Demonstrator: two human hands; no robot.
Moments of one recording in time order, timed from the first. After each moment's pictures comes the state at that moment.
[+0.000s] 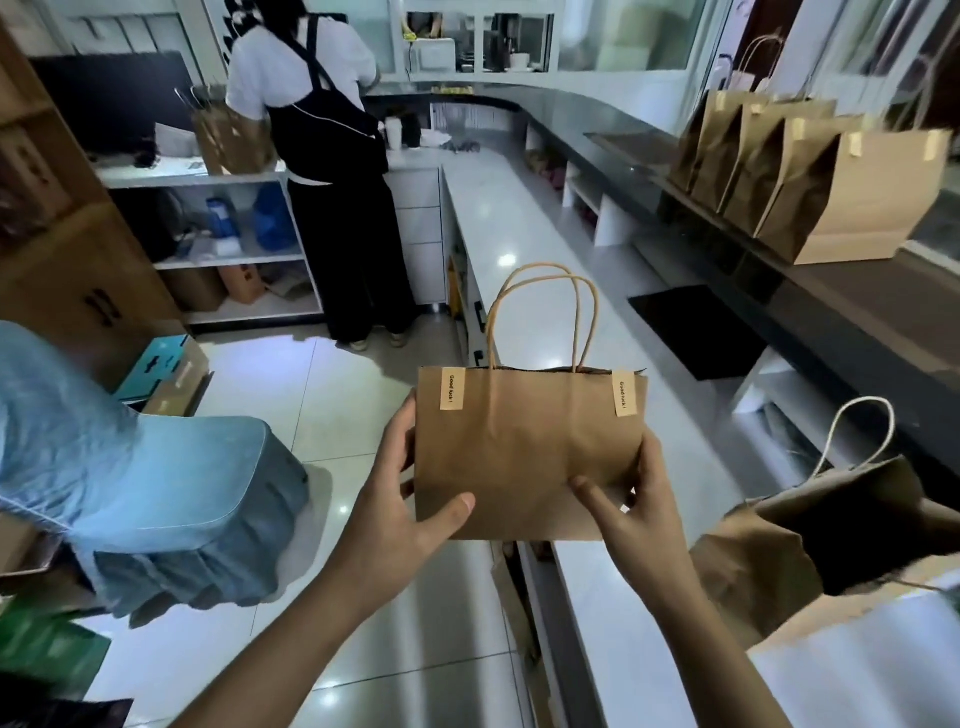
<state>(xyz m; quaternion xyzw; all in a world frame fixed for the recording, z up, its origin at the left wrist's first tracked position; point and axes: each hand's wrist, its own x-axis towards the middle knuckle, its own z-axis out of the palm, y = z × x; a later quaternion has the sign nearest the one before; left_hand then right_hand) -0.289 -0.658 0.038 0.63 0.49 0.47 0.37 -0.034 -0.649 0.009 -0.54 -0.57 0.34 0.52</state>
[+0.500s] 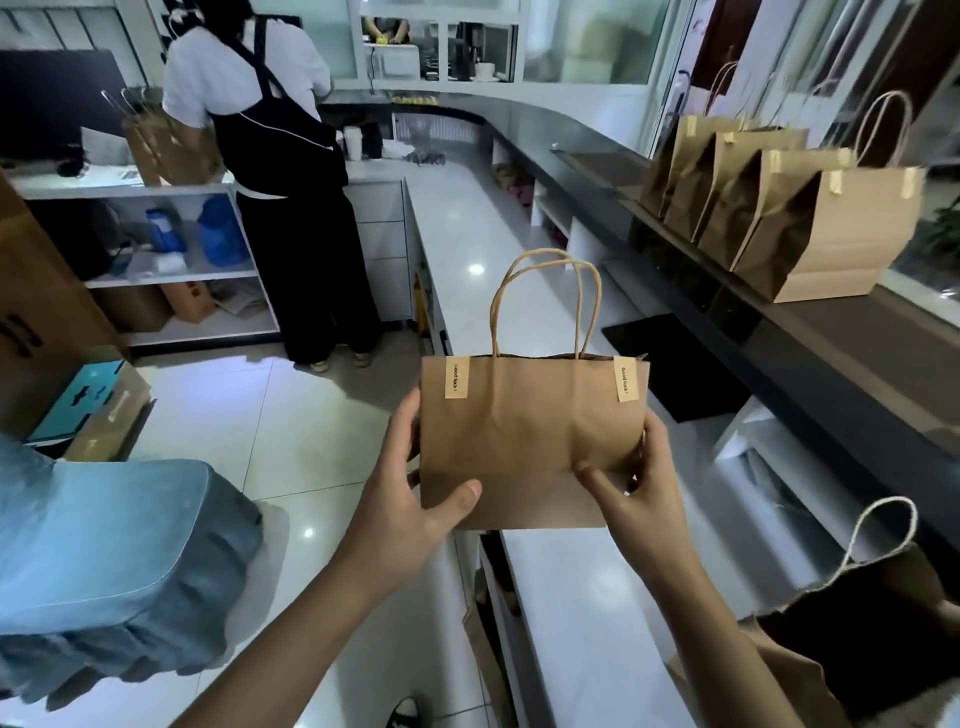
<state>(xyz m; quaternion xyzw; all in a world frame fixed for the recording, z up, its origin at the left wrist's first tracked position) -0.248 -0.530 0.051 0.63 0.46 0.49 0.40 0.000 -0.529 0.029 -0.54 -0.55 0.30 0.56</state>
